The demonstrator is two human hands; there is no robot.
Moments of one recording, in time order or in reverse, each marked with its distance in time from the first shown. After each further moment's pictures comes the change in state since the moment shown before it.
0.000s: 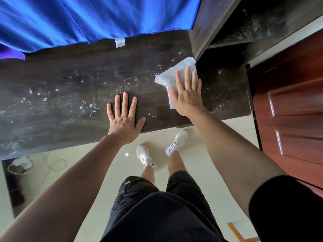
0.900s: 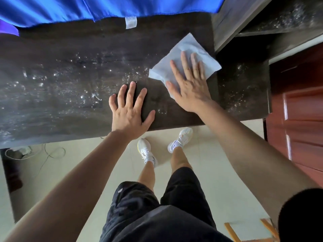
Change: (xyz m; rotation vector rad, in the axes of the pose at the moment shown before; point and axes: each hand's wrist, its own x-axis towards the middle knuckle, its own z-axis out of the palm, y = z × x) left_hand 0.009 -0.001 0.005 0.027 0.264 0.032; right_hand 0.022 -0.022 0.005 -0.141 0.051 -0.277
